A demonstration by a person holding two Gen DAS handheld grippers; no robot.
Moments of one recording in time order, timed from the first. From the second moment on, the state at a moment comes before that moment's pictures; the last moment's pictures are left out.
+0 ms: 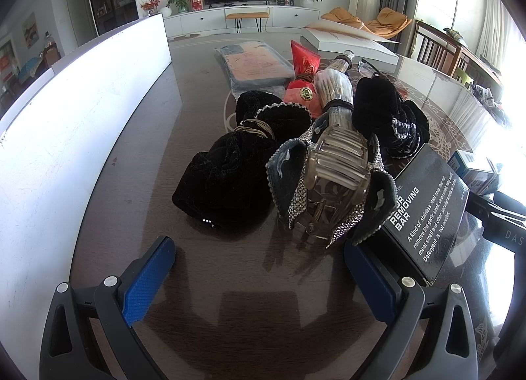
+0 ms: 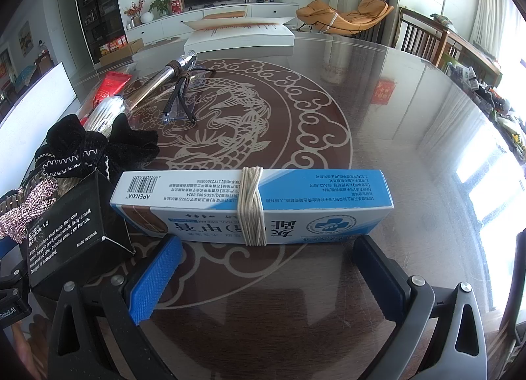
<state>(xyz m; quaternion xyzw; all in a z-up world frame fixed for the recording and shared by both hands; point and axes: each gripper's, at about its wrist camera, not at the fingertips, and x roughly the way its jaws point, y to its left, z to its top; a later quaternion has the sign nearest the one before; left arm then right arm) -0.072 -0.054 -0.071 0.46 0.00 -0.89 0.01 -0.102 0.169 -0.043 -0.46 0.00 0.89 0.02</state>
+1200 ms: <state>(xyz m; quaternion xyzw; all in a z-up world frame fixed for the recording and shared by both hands) -0.041 -0.054 -0.013 0.40 -0.04 -0.92 -0.02 -0.102 0.169 -0.042 -0.46 0.00 0.89 0.02</state>
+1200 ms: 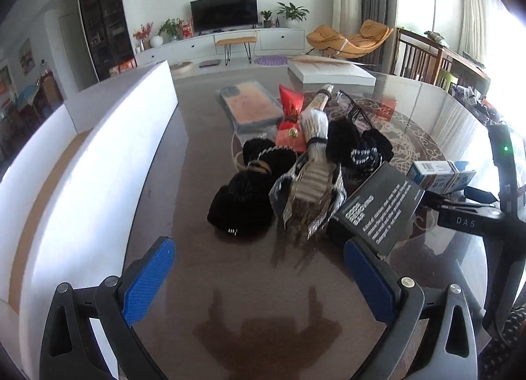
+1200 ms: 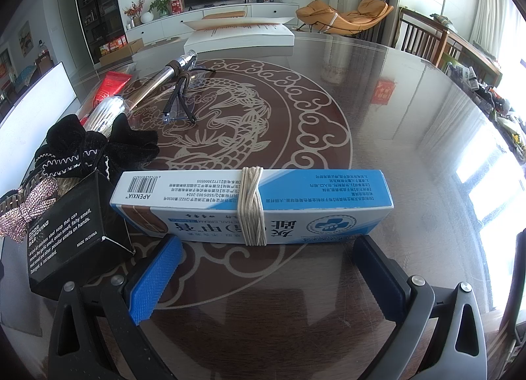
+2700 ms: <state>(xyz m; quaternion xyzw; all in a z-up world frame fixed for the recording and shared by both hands) -0.090 -0.117 -0.053 0.49 0.11 -0.86 0.05 -0.102 0.168 -0.042 -0.46 0.00 0.89 0.02</state>
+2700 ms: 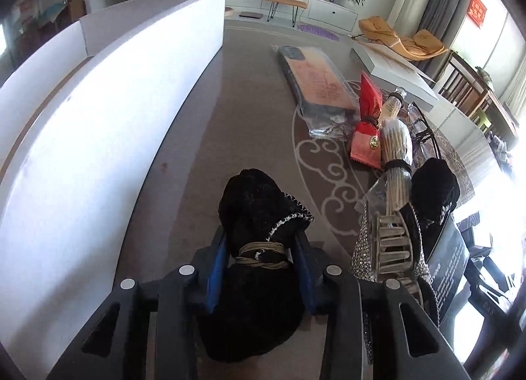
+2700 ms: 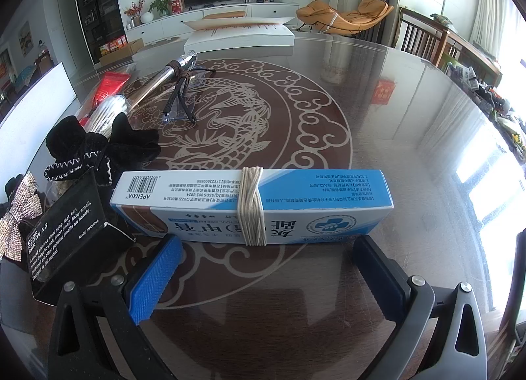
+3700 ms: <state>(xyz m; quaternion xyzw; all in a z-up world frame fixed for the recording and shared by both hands) -0.026 -0.102 -0.074 0.46 0.02 -0.89 0.04 -0.102 0.168 -0.042 -0.46 0.00 0.89 0.02</state>
